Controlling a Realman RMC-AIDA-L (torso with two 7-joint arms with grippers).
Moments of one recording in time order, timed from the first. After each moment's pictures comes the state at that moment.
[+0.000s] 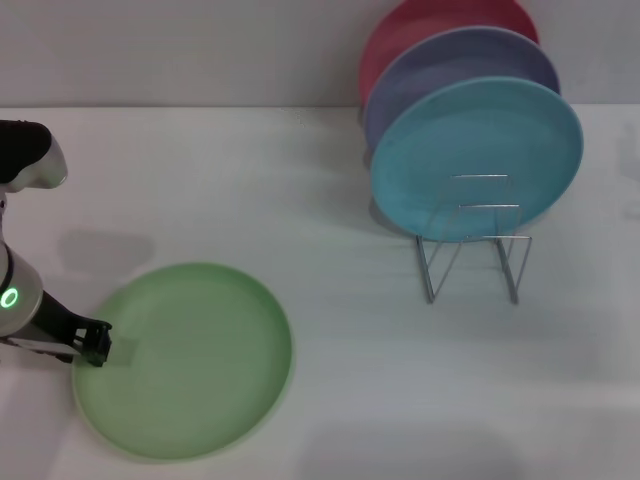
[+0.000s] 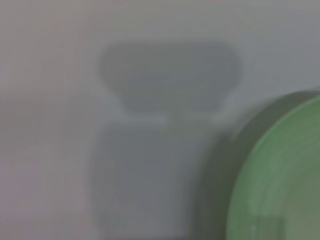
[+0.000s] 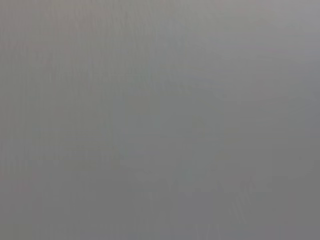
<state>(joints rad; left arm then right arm) -0.46 -2.07 -1.65 -1.40 2.85 -1.53 -0.01 0.64 2.07 0.39 0.02 -1.40 -1.56 0.29</state>
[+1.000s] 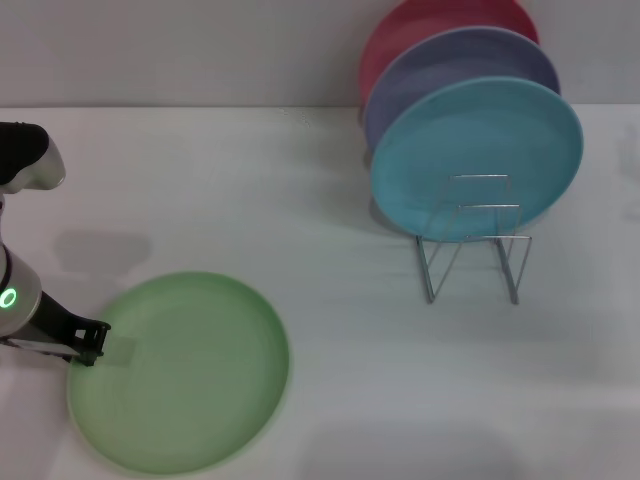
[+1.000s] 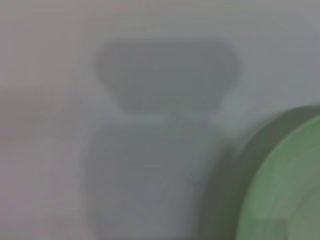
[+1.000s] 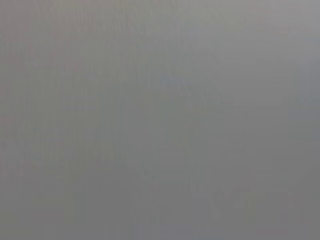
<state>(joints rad) -0.47 -2.07 -1.67 -1.38 2.84 -1.52 0.00 0.64 2.07 0.39 0.02 -1.40 -1.57 0.29</state>
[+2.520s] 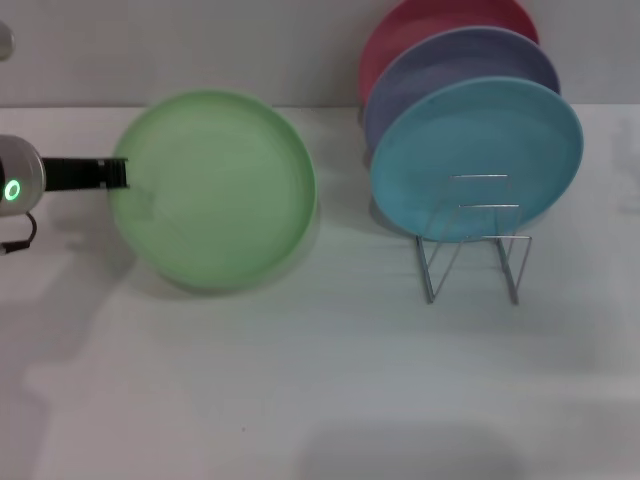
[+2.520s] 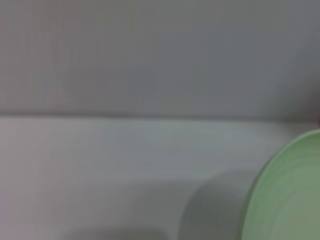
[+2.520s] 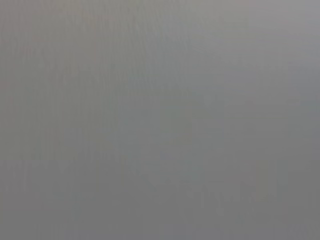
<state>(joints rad) -0.36 -2.07 -1.70 -1.44 2.68 -0.94 0.06 0.66 2.07 0.39 0.01 -1.40 -1.56 0.28</state>
